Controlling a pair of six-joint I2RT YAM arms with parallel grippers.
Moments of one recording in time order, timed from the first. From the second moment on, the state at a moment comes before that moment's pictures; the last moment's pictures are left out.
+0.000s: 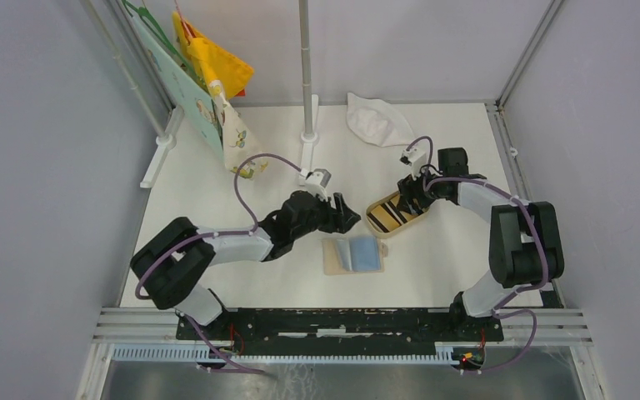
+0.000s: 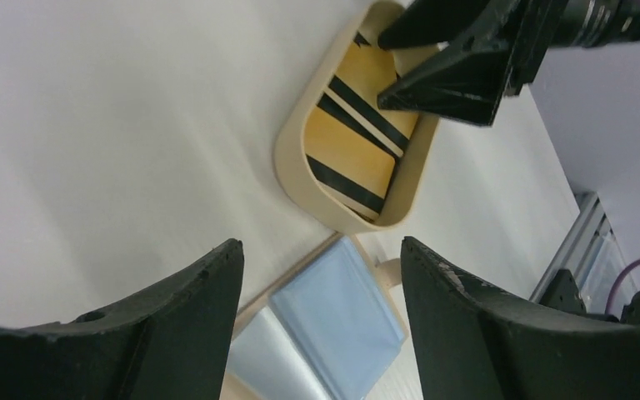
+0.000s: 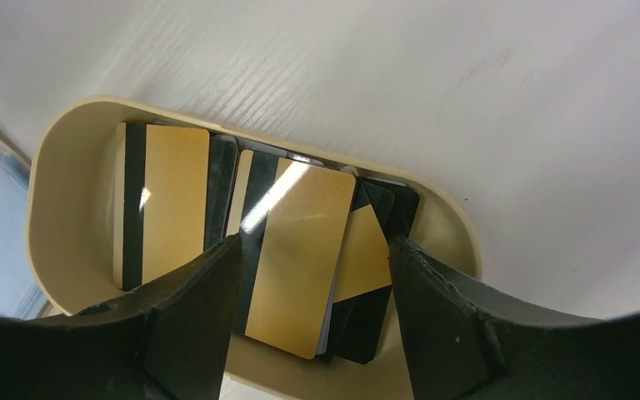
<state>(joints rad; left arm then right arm) -0.81 1.52 0.63 0.56 0.03 -0.63 0.07 1.61 0.89 -0.24 -0.56 -0.46</state>
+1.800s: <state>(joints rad) -0.91 1.79 0.86 0.42 -0.02 -0.66 0.02 1.65 0.86 -0.30 -0.85 -0.39</state>
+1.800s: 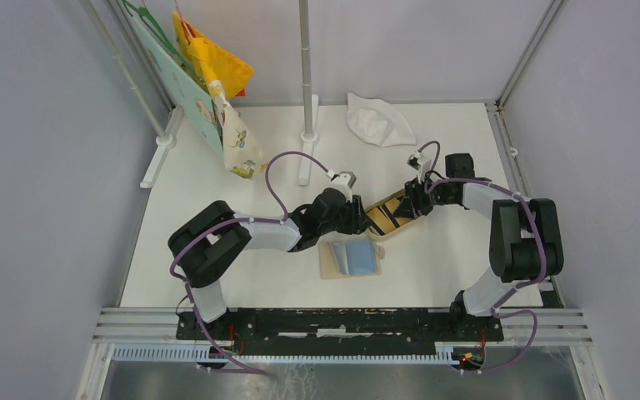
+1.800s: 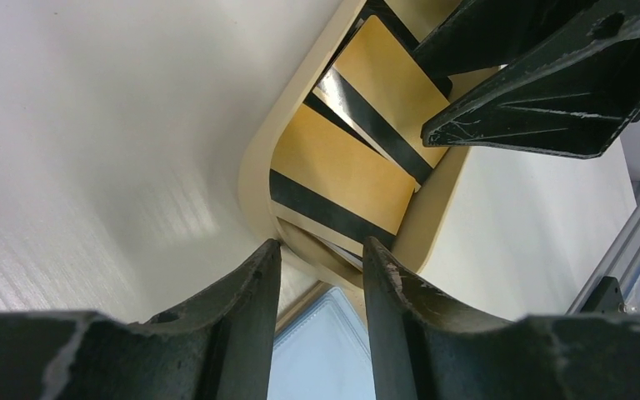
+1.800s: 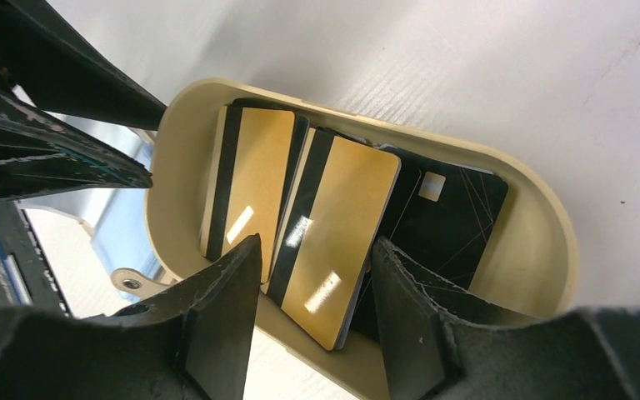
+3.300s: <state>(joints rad) -0.85 1.89 1.06 0.31 0.01 -0.60 -0.09 1.70 0.85 -0.26 -0.99 -0.21</state>
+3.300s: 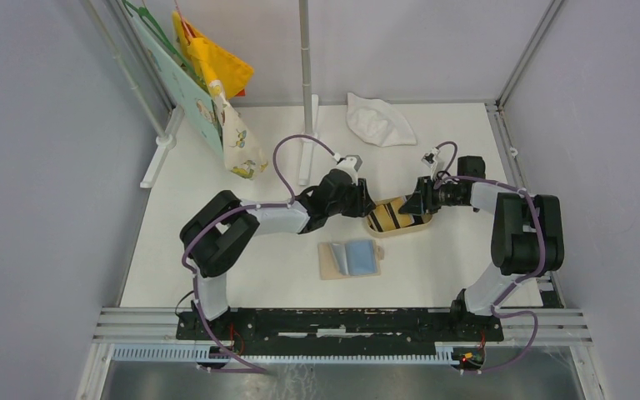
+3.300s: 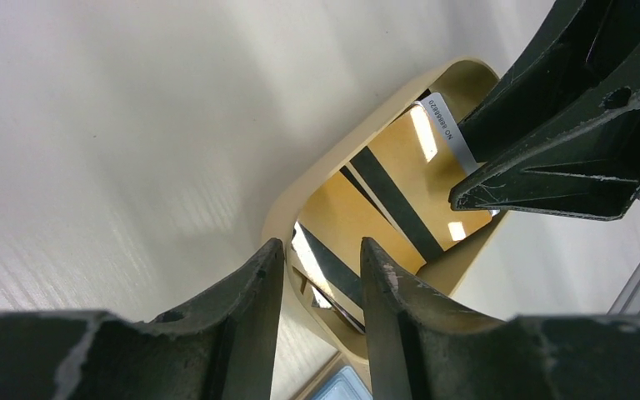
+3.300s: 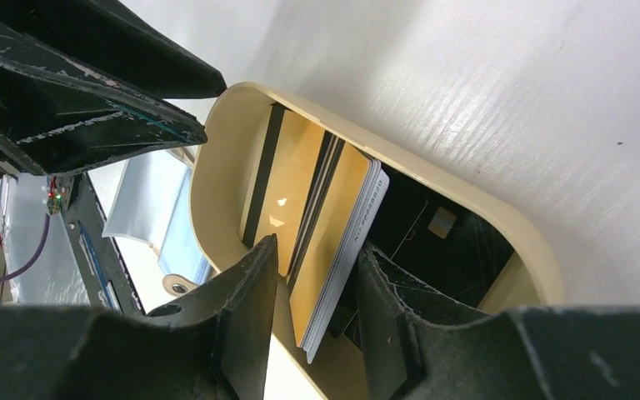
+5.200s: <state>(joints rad) -0.84 1.13 0.57 0.52 0.08 -0.57 -0.21 1.44 0.82 -0.24 -0.90 -0.24</state>
